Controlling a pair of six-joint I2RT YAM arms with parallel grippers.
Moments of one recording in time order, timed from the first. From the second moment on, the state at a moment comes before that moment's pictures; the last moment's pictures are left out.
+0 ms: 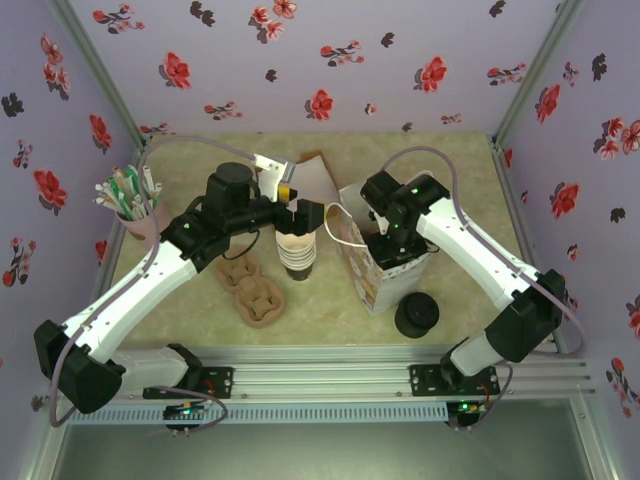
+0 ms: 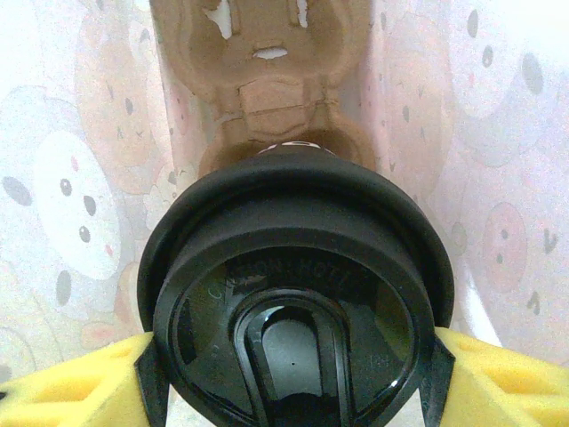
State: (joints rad) left arm -0.70 1.22 1.20 -0.36 0.30 -0.34; right arm 0.65 1.51 1.48 -1.46 0.00 0.34
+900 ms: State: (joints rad) left arm -0.70 1.22 1.21 -0.36 0.30 -0.34; right arm 0.65 1.51 1.43 -1.43 0.00 0.34
